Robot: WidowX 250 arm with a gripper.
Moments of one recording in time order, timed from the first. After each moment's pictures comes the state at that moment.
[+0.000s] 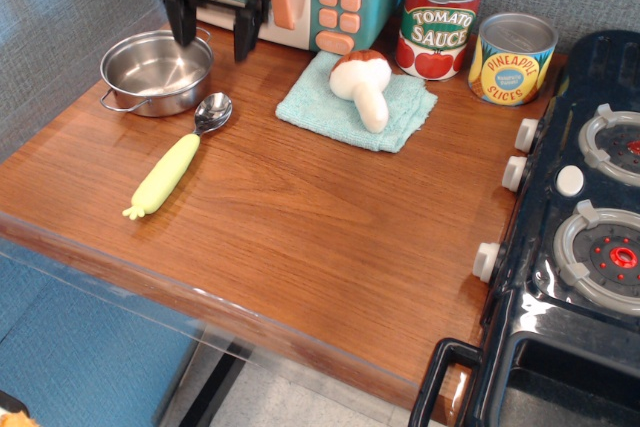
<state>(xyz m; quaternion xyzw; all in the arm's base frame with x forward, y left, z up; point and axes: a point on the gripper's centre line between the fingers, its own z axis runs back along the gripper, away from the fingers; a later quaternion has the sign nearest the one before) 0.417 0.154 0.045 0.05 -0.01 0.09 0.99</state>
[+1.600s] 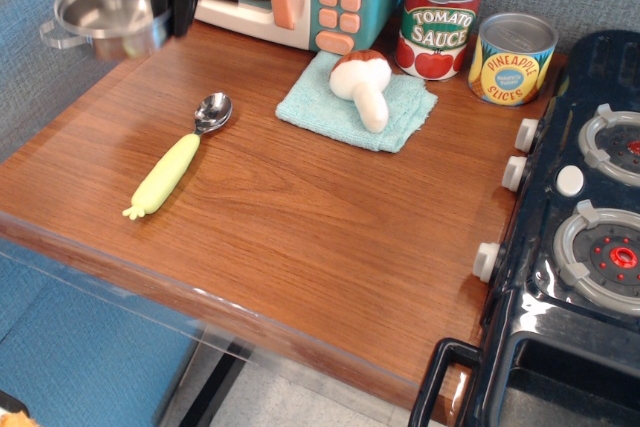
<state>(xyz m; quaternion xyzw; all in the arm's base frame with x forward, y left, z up) 0.386 0.156 0.097 0.10 -0.01 0.18 0.98</state>
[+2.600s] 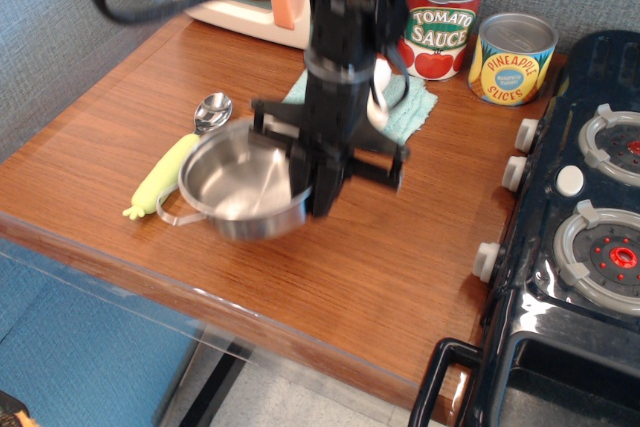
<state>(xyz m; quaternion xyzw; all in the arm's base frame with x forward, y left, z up) 0.284 -0.025 0.049 0.05 0.00 0.04 1.00</state>
